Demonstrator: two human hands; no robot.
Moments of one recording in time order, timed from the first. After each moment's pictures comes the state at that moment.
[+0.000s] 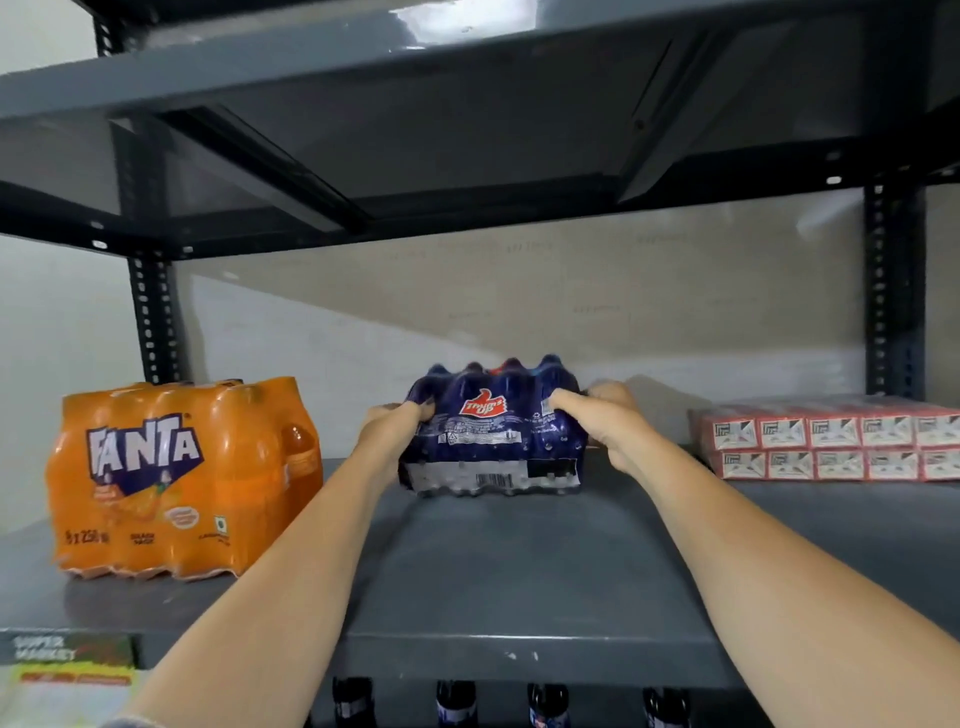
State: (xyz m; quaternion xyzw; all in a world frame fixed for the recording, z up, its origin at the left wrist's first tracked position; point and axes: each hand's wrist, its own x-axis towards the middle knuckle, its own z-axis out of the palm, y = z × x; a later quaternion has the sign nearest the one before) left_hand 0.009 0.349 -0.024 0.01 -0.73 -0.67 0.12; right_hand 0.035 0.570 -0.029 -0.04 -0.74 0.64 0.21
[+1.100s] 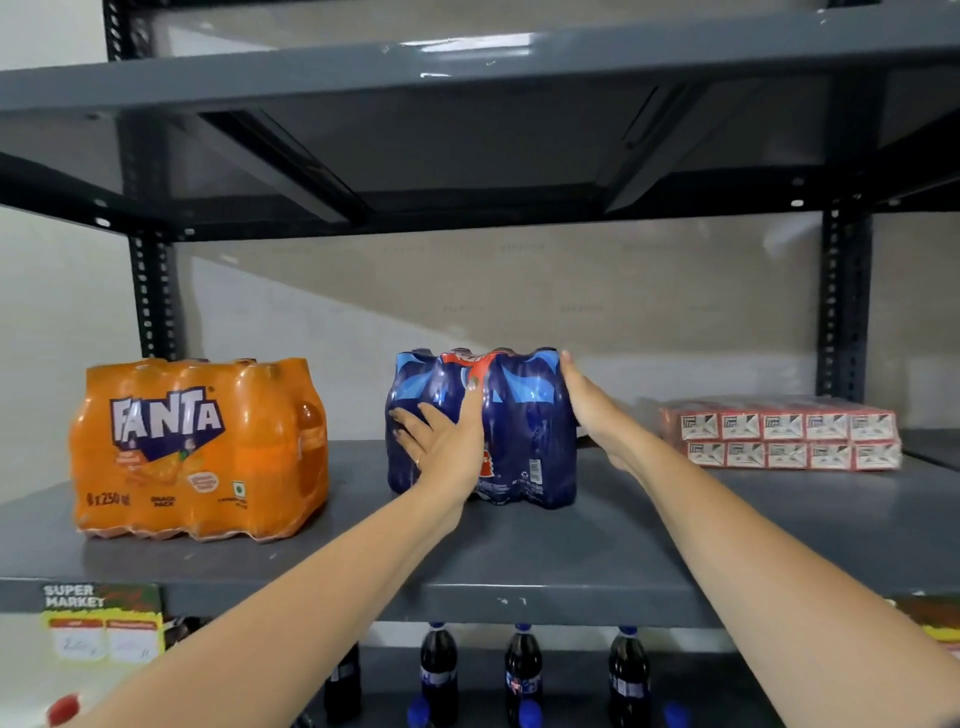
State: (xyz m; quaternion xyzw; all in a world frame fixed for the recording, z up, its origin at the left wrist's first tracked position) left_hand 0.094 0.404 -0.051 -0.04 -0.78 -0.61 0.14; right_hand 0.089 0.556 -0.025 0.05 -0.82 0.55 0.16
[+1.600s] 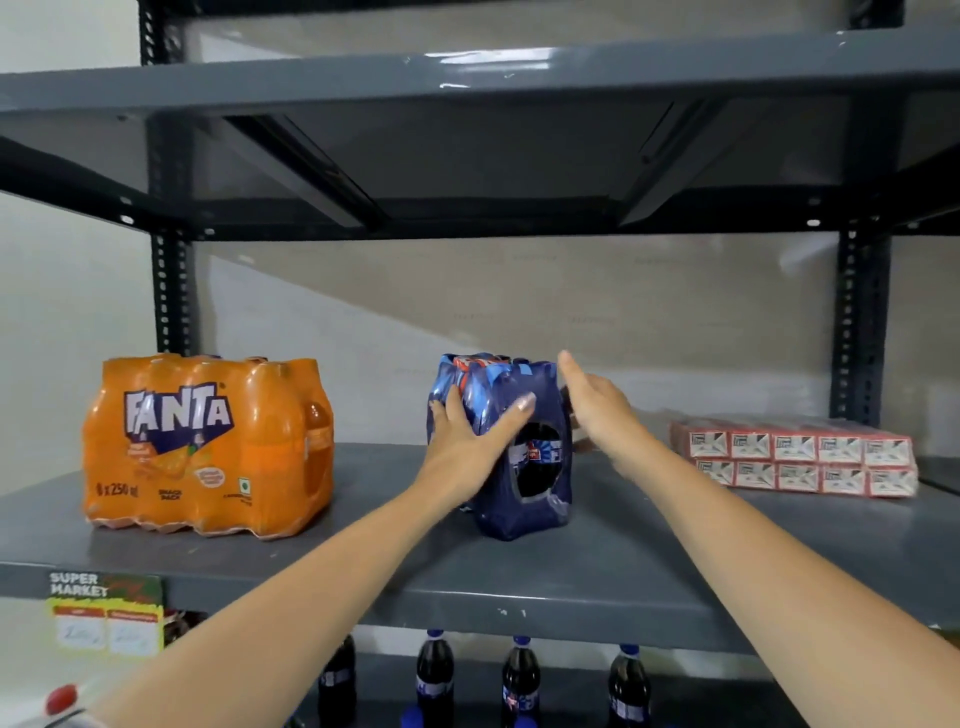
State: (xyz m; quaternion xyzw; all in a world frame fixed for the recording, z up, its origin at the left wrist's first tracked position) left_hand 0.071 0.395 -0.056 -0.19 -0.76 -0.60 0.15; right_hand 0.091 0.552 -0.018 0.00 -0.82 0.50 0.26
